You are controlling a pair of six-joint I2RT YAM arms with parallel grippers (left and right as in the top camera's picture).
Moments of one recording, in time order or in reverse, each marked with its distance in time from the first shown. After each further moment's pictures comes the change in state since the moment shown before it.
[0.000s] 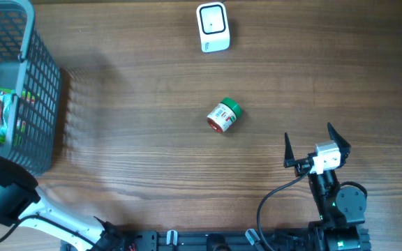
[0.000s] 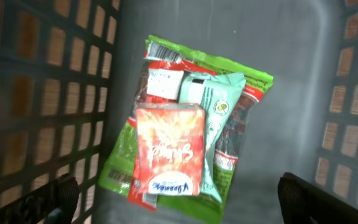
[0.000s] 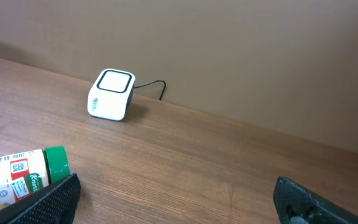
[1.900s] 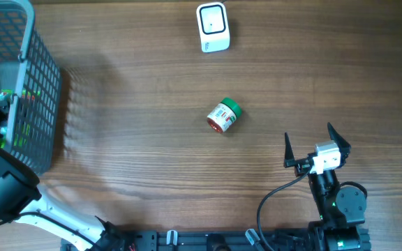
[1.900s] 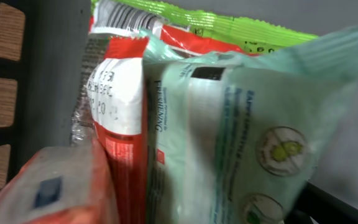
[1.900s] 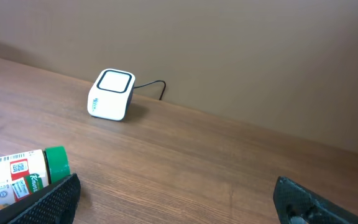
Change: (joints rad) left arm -0.035 0.017 -0.411 0.452 -0.057 -0.049; right arm 0.000 0.000 0.000 0.000 0.000 0.000
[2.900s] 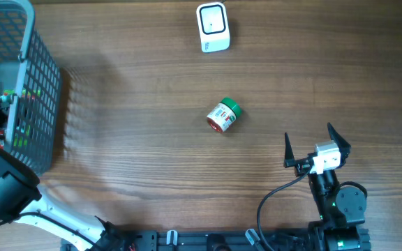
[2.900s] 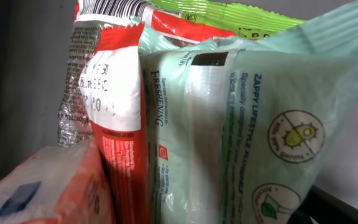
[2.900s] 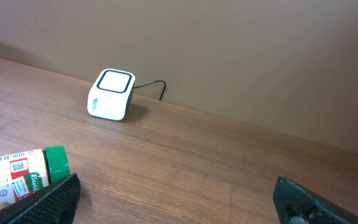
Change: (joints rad) left arm 0.000 -0.003 -0.005 -0.031 0.016 -0.034; right arm 0.000 0.000 0.000 0.000 0.000 0.000
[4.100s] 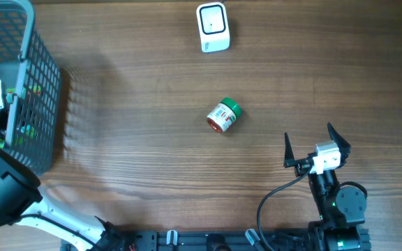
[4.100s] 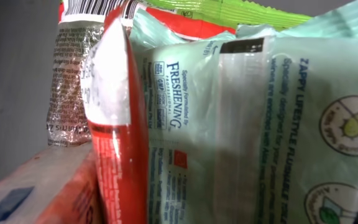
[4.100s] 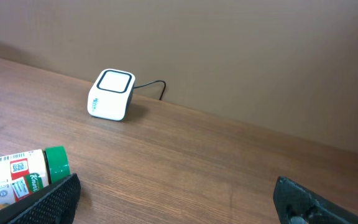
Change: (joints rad) left arm 0.002 -0.018 -0.115 0.137 0.080 -0.090; right arm 0.000 0.000 0.000 0.000 0.000 0.000
